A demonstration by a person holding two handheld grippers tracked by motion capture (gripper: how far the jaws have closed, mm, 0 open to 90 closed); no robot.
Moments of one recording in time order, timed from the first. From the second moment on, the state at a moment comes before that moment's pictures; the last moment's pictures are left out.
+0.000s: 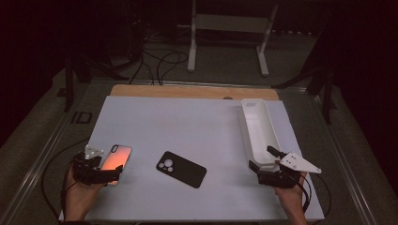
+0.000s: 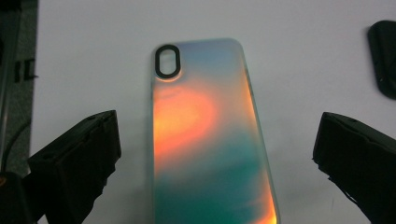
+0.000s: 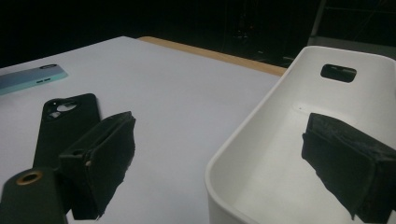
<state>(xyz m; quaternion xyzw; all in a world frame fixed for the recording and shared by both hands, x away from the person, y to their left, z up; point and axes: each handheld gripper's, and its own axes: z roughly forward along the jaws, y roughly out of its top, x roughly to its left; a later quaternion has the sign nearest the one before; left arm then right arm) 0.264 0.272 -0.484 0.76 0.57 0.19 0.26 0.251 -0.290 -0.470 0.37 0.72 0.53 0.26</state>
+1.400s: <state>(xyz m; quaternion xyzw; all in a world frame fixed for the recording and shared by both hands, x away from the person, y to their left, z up) 0.277 0.266 -0.508 0.77 0.60 0.14 0.19 0.252 -0.288 -0.471 0.37 0.72 0.52 0.26</state>
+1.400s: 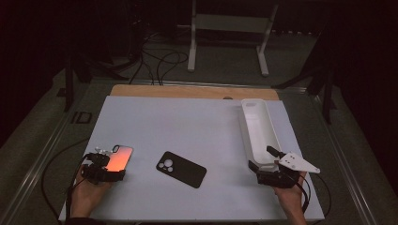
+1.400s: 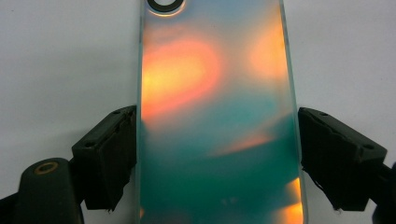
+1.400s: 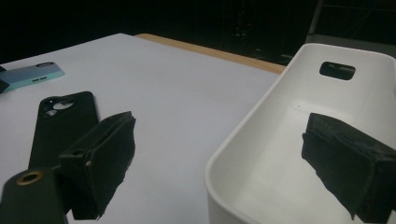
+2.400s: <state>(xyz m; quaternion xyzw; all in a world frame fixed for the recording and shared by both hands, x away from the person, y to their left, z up) 0.260 0.244 -0.463 0.74 0.52 0.24 0.35 0.256 -0.286 -0.470 0.37 0.72 0.53 0.23</state>
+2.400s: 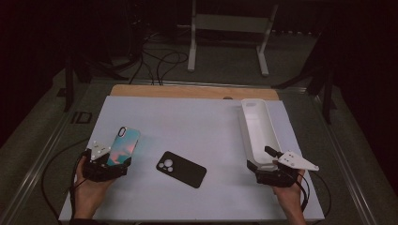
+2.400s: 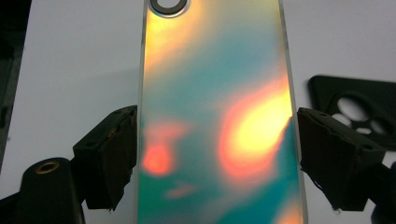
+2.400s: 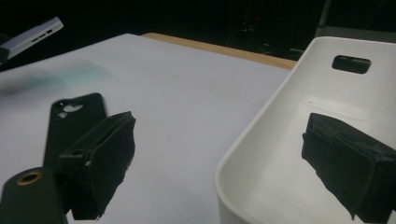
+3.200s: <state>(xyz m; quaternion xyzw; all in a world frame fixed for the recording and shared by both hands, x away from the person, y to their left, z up) 0.263 0.190 -0.440 0.76 0.43 0.27 0.41 0.272 -0.262 -0.456 0.36 0.73 0.56 0.17</state>
